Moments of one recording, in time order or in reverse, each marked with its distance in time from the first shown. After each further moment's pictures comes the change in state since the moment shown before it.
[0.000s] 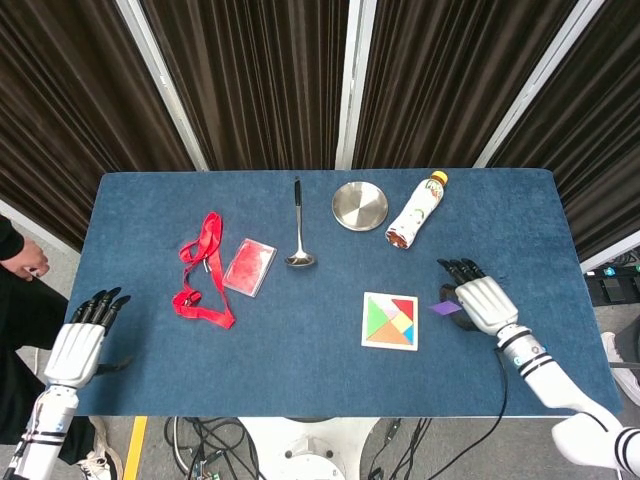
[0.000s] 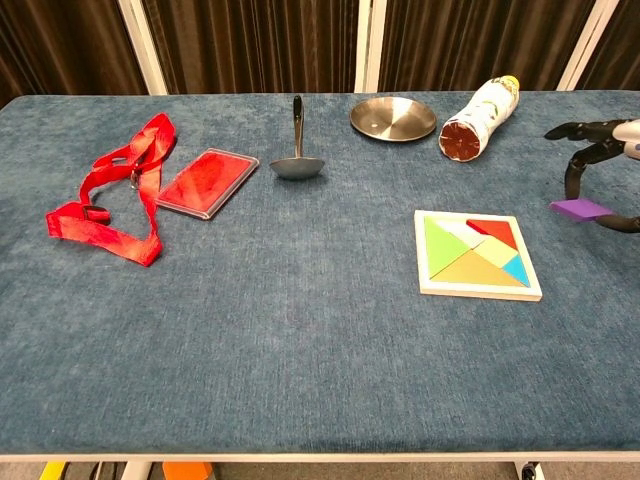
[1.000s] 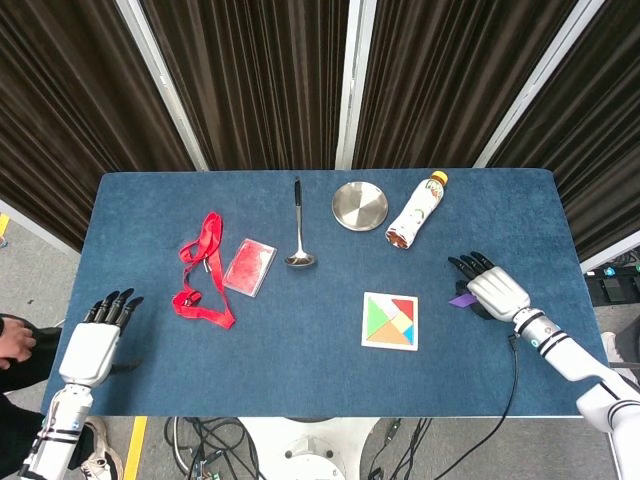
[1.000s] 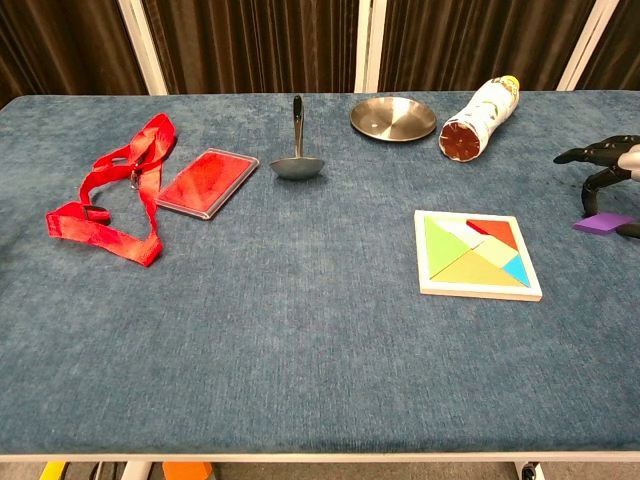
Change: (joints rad) left arm -0.013 -0.022 -0.007 -0.067 -0.029 -0.027 0.158; right arm 0.033 -0.258 -0.154 0.796 -0.332 0.101 0.439
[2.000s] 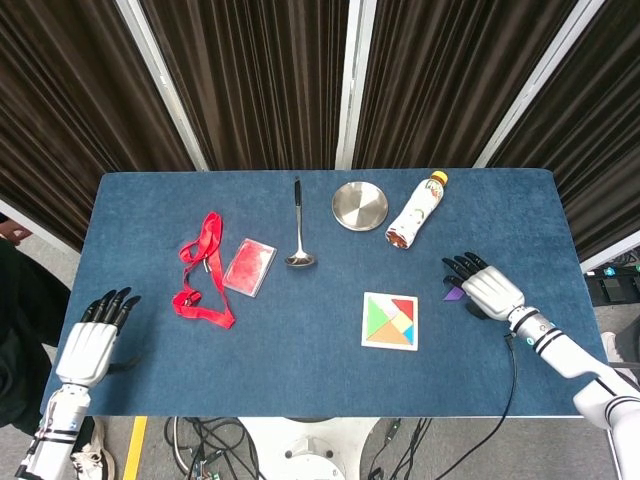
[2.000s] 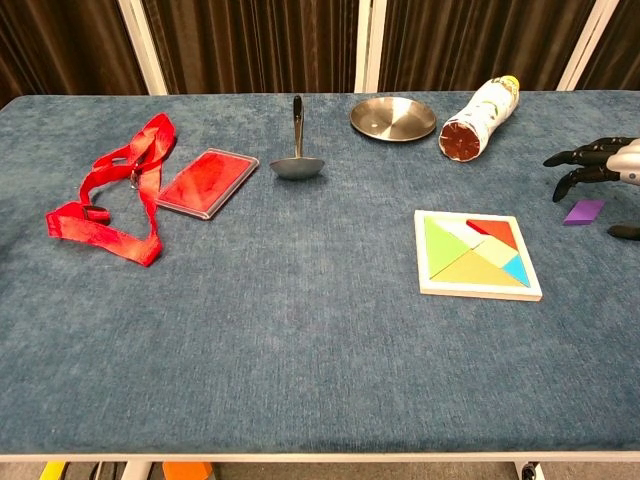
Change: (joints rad) left arm 0.004 0.008 -0.005 -0.006 0.003 0.007 0.001; right arm 0.018 0.003 0.012 -0.015 -0.033 -0.023 0.004
